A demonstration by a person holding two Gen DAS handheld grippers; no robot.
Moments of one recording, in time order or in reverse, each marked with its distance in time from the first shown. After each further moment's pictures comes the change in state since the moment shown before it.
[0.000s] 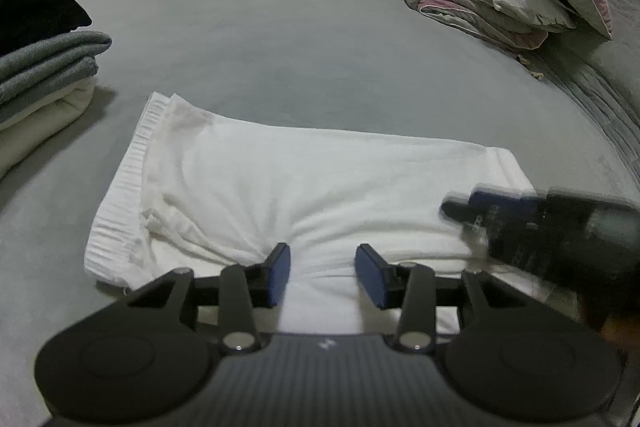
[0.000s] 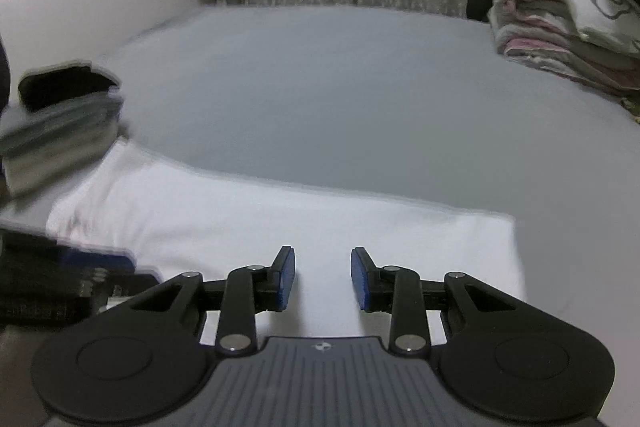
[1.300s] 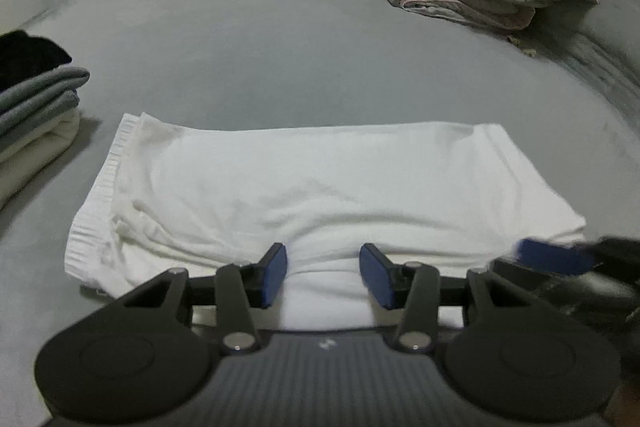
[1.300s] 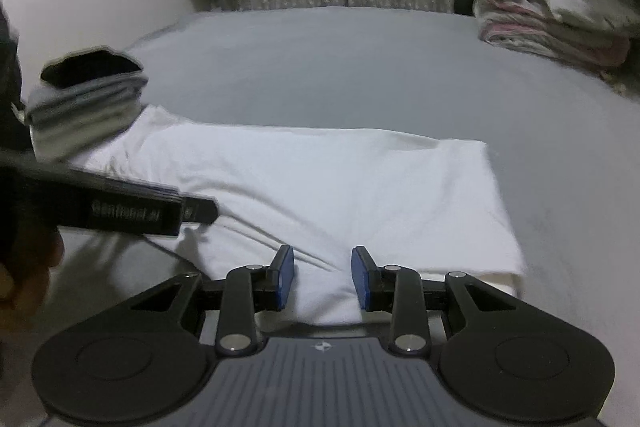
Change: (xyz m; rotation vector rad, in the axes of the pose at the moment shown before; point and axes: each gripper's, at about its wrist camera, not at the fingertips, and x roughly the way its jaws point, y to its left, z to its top) left arm 0.008 -0.043 -0.016 0.134 -0.047 0.078; right arm -0.053 -0.008 -0.051 0.117 -0.037 0.012
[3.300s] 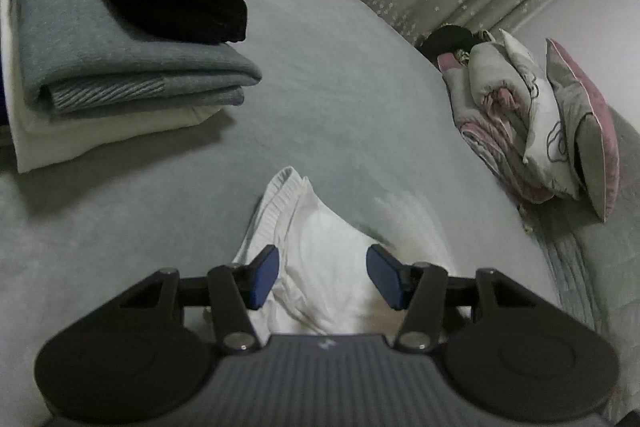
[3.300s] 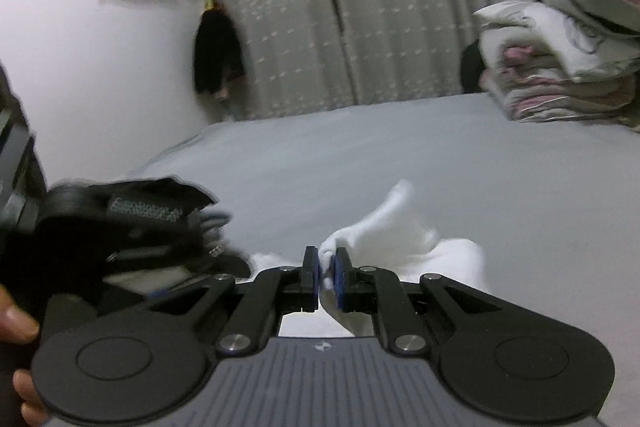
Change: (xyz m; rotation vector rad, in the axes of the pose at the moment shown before) left arm -0.036 0.162 0.022 -0.625 -0.081 -0.174; right arm 0.014 0.157 0.033 0.072 -0.308 0.068
